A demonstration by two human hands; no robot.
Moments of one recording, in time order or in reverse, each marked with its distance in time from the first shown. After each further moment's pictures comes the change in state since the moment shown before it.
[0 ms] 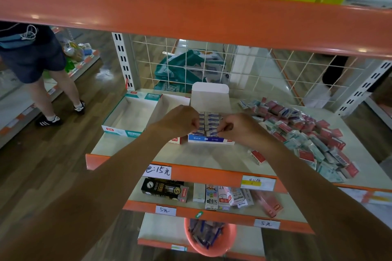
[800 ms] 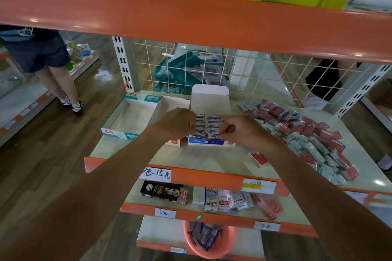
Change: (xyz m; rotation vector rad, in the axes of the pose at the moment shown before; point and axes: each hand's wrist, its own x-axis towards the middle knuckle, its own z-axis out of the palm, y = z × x) left_hand 0.000 -0.009 0.000 -0.042 -0.025 -0.045; right_hand -0.001 0.003 -0.004 0.016 -0.017 -0.016
